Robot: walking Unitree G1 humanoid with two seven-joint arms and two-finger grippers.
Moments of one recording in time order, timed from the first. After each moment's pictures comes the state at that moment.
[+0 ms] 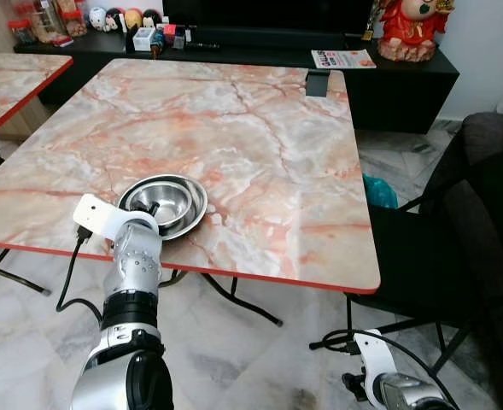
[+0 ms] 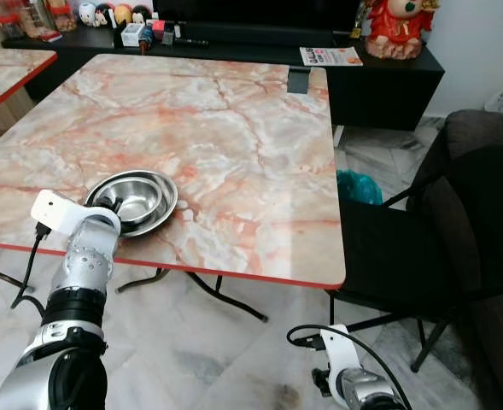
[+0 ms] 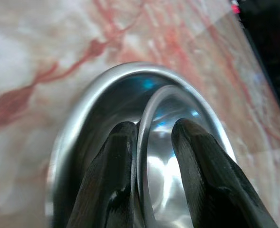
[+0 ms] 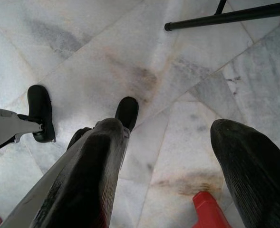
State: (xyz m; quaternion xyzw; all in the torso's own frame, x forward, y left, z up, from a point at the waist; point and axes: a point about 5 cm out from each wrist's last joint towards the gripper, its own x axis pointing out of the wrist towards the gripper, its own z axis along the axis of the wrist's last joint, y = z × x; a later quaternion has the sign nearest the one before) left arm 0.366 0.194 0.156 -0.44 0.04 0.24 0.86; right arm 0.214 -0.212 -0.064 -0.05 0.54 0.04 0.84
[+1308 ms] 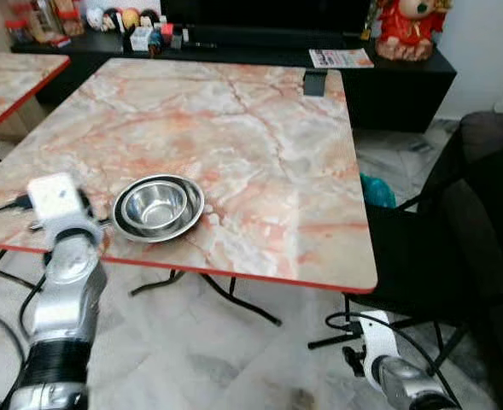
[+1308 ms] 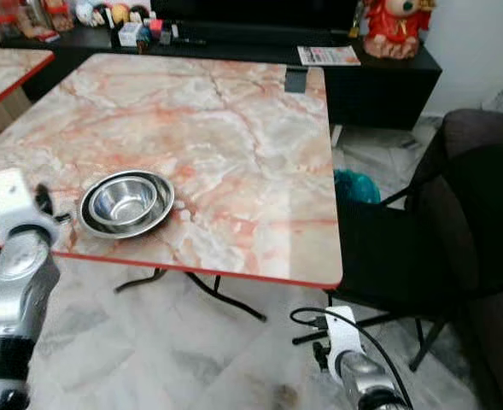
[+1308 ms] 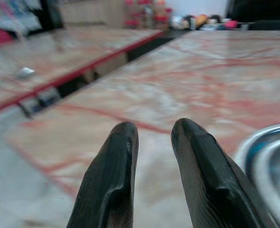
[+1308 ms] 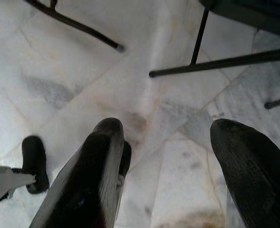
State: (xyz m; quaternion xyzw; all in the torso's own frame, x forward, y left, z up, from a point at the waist) left arm 0.302 0.264 0.162 0.05 -0.04 0.26 0.96; right arm 0.237 -0.214 -0.050 -0.03 0.46 0.00 0.89
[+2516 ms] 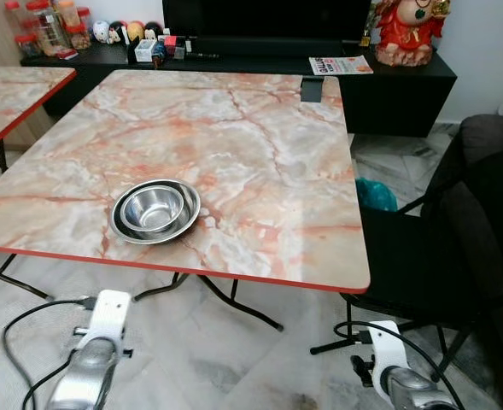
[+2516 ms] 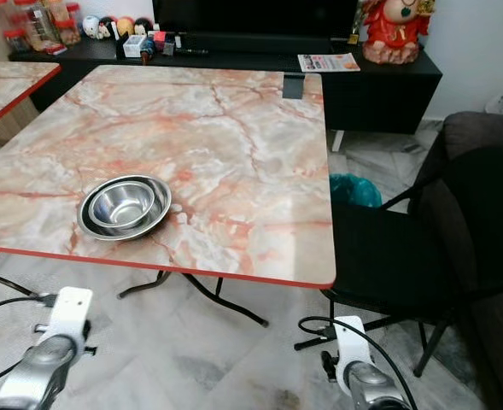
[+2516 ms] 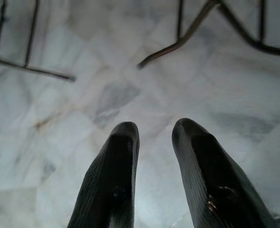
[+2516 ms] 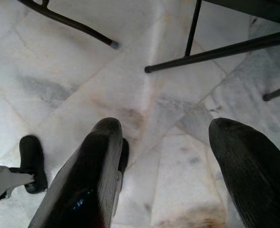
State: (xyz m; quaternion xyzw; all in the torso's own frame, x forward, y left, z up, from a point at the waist) left arm 0.261 0.228 0.007 0.16 0.34 0.06 0.93; right arm 0.223 -0.219 -0.058 -0.03 0.47 -0.01 0.88
